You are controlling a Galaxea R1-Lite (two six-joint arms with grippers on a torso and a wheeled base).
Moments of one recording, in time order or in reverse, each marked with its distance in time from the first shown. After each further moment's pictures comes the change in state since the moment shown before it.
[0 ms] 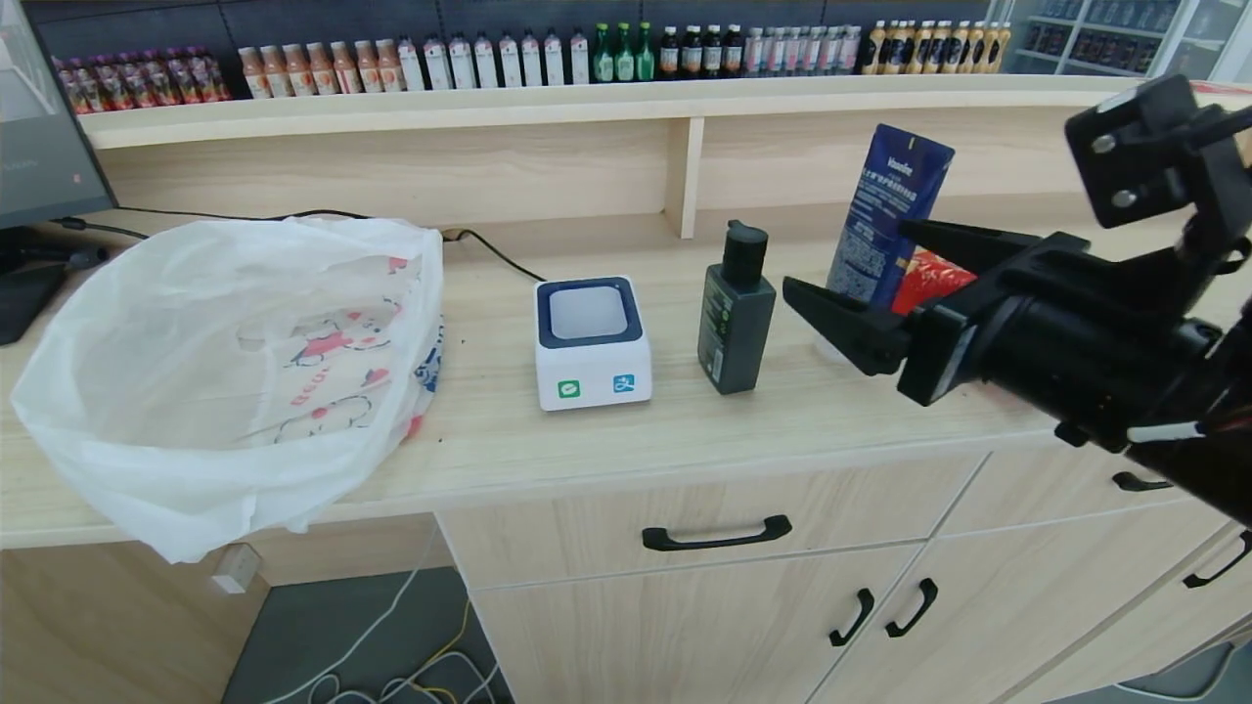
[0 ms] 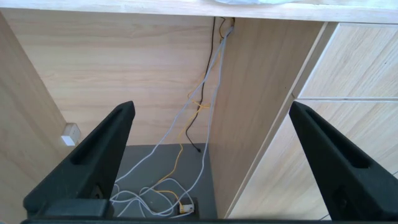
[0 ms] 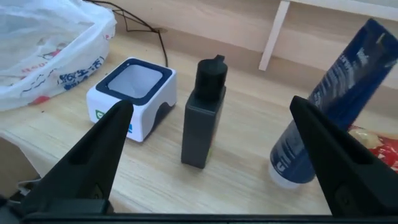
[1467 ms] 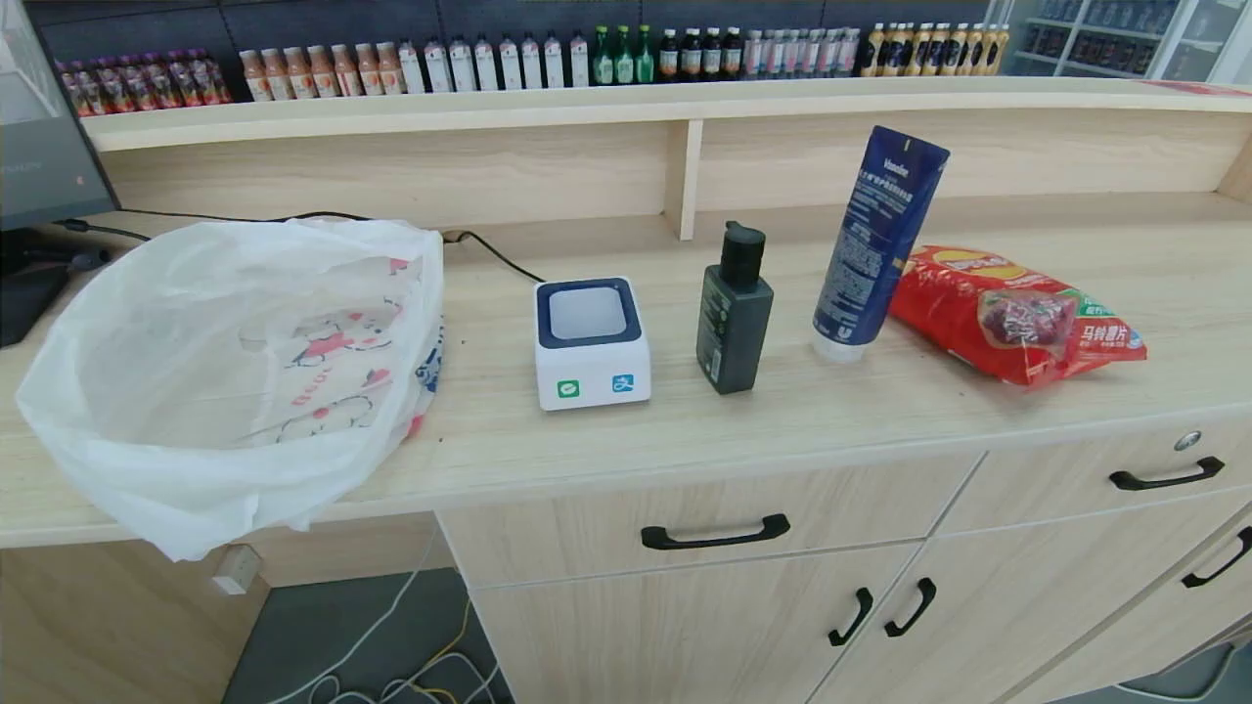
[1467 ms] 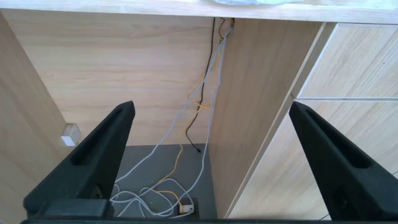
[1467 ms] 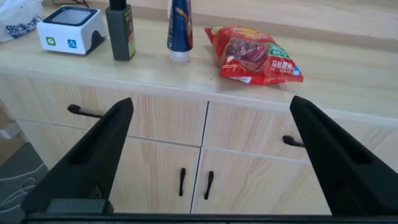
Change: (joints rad) left arm 0.000 0.000 0.000 0.000 0.000 0.000; right arm -0.658 -1.083 0.340 0.728 0.335 0.078
